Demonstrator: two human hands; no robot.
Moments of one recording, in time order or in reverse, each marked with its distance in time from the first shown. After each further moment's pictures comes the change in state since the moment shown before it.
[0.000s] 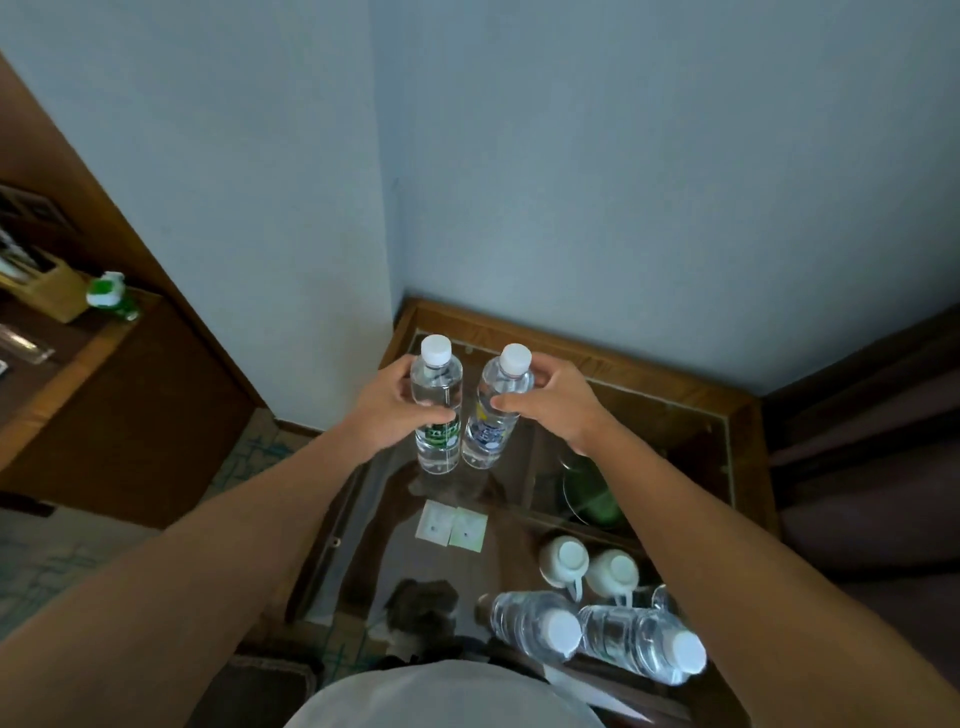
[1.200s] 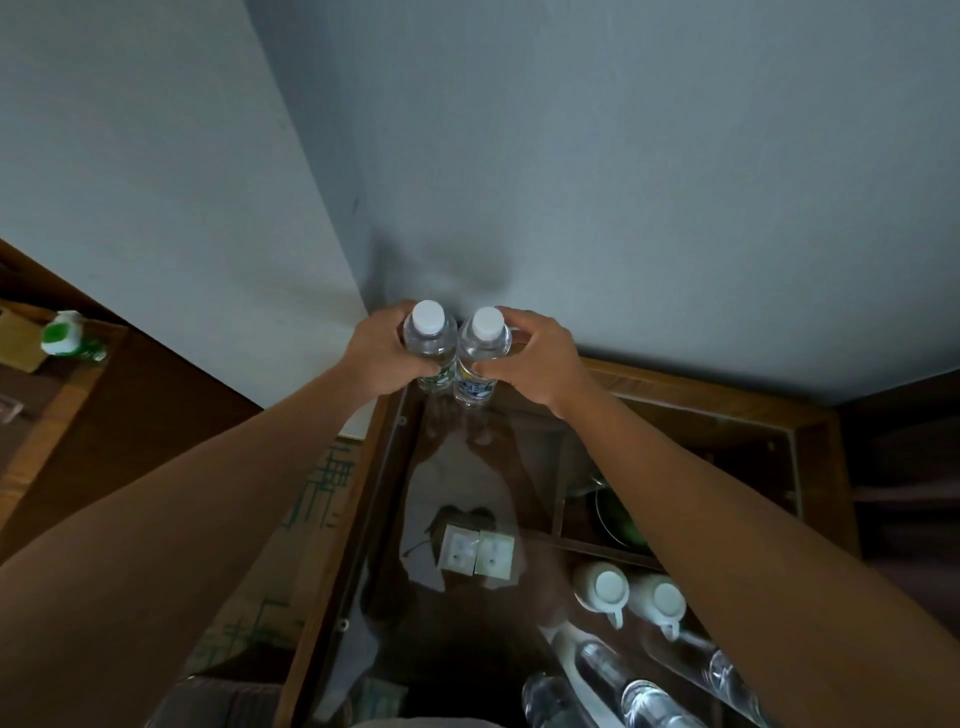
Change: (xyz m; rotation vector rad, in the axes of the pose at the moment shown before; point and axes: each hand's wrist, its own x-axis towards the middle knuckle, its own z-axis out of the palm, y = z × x) left_hand 0.172 0.037 -0.040 0.361 0.118 0.031; right_hand 0.140 -0.032 0.004 -0.076 0.085 -0.122
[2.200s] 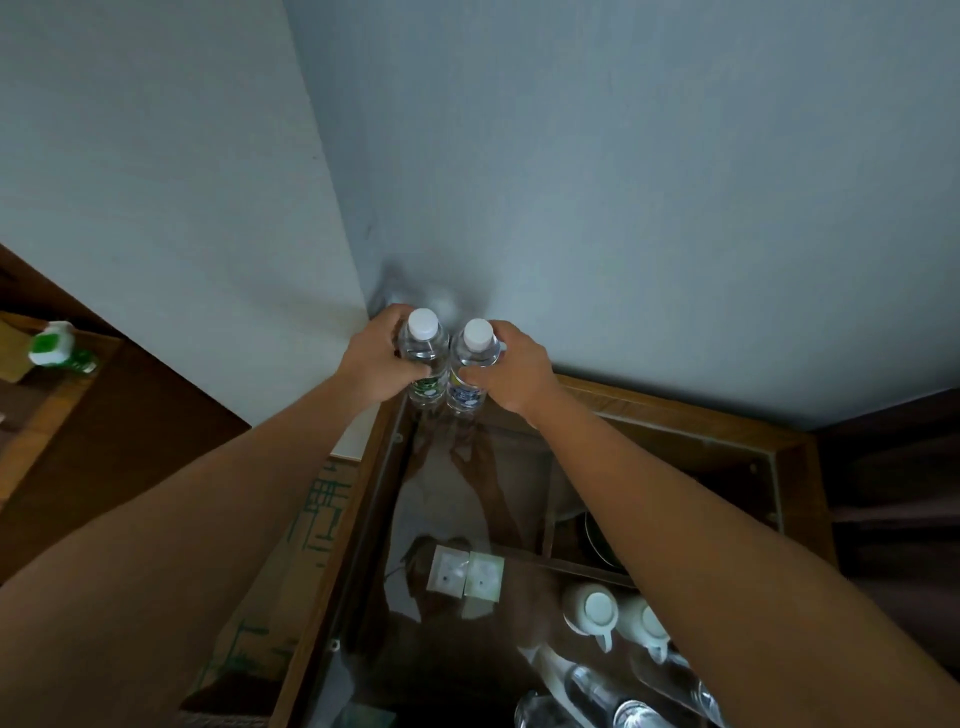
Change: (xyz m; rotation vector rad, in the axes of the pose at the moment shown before) left_hand -0.006 0.012 -0.015 -0.033 0.039 0.011; right_hand 0.009 -0.022 0.021 -0.156 -0.008 0.107
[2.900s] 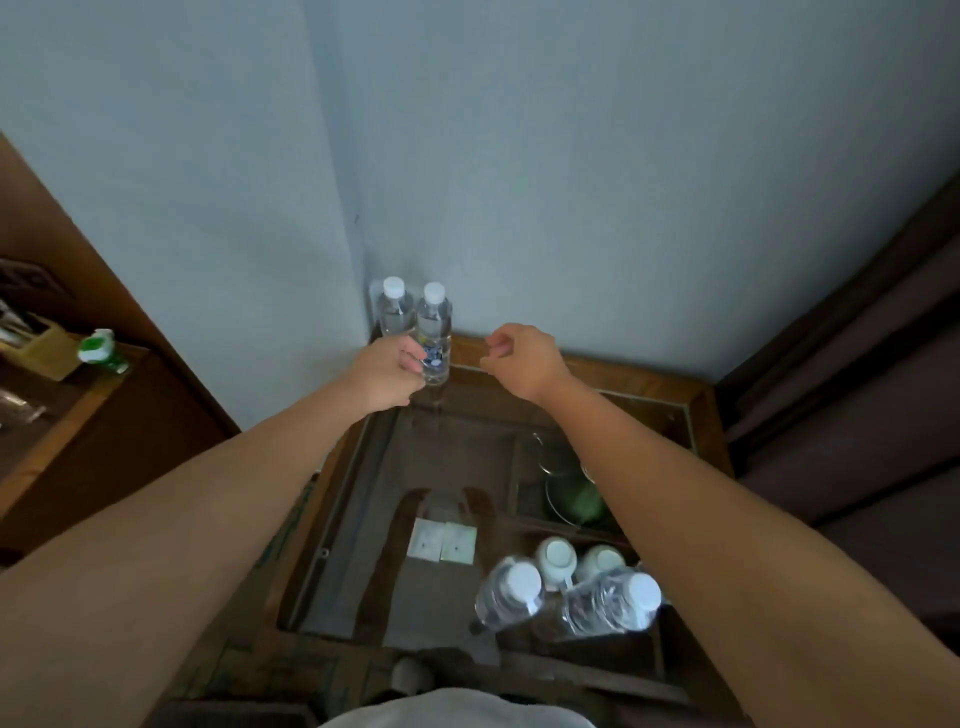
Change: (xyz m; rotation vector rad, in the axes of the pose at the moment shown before) left_hand -0.184 0.045 0.027 0.059 -0.124 0.009; right_hand -0.174 0.016 -0.059 -0.211 0.106 -0.041
